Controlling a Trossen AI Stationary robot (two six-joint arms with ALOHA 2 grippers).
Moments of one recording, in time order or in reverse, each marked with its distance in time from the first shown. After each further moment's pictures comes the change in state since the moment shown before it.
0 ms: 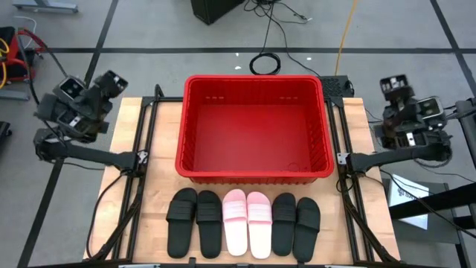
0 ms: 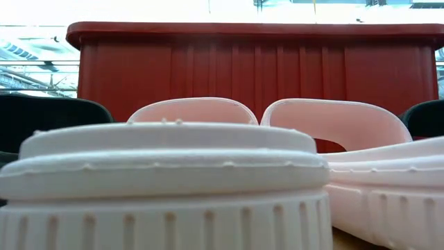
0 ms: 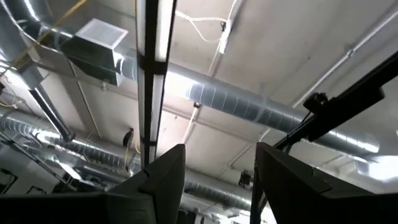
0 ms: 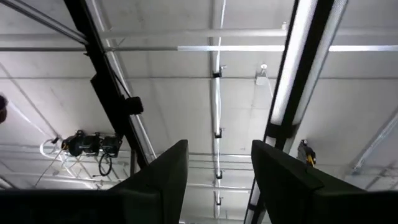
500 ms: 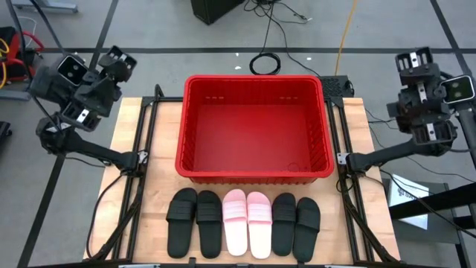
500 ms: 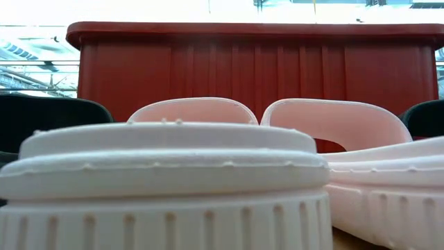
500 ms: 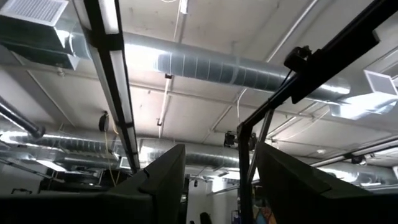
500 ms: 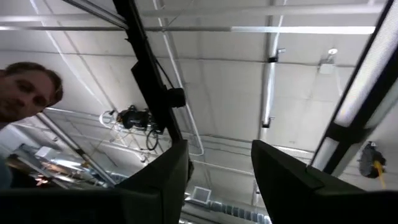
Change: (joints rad) left arm 0.000 0.335 0.516 -0.268 0.189 0.132; right arm 0.000 0.291 0.551 -0.357 -0.248 -0.009
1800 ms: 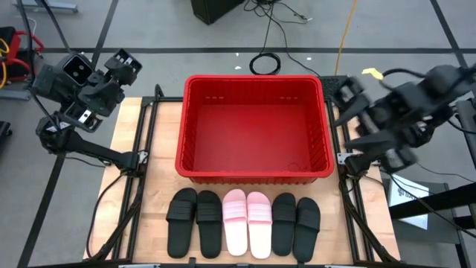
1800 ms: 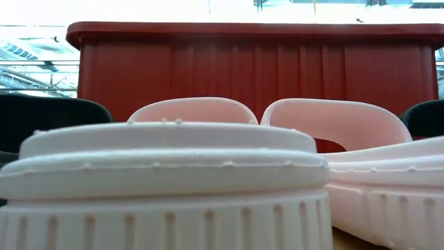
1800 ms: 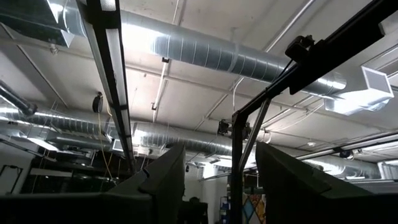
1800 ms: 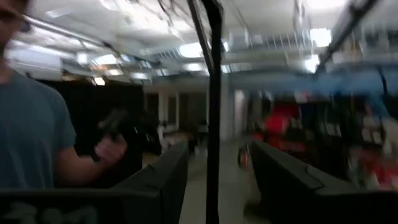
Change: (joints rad) left arm 0.000 0.009 0.020 -0.080 0.017 -0.056; right arm 0.332 0.411 0.728 -1.094 0.289 0.056
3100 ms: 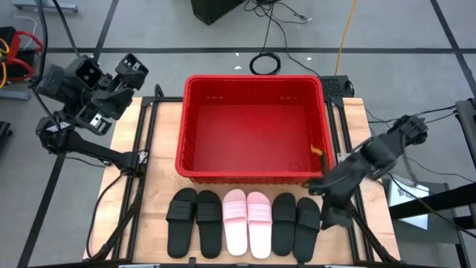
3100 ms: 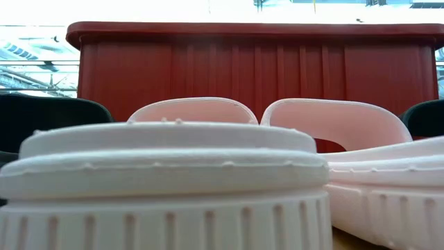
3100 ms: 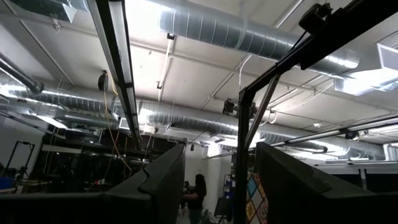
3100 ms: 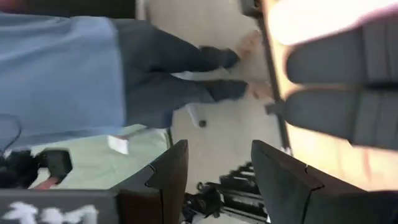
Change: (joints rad) left arm 0.000 0.000 0.000 -0.098 -0.002 0.013; right arm 0.201 -0.023 -0.553 -0.605 -0.363 1.063
